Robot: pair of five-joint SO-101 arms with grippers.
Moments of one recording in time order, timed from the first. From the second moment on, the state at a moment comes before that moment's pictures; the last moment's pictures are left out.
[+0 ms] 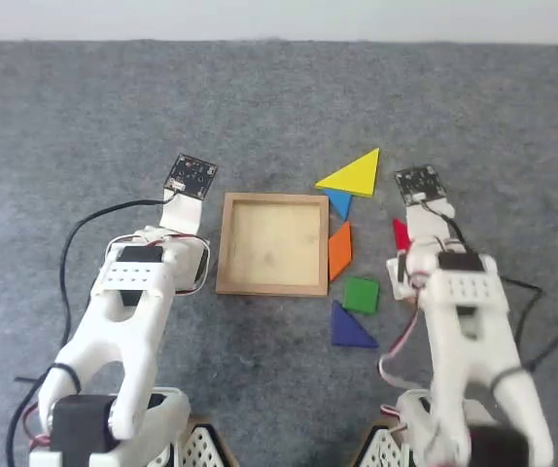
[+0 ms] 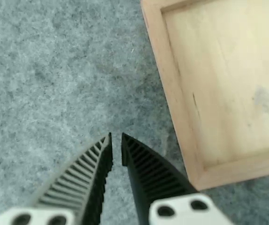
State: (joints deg) left arm -5.1 -18.3 58.9 38.3 -11.6; right arm -1.7 -23.0 53.6 48.9 16.4
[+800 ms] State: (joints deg) left arm -11.3 -18.3 60.6 45.8 -20.4; right arm -2.5 -4.0 37.3 52.6 11.1
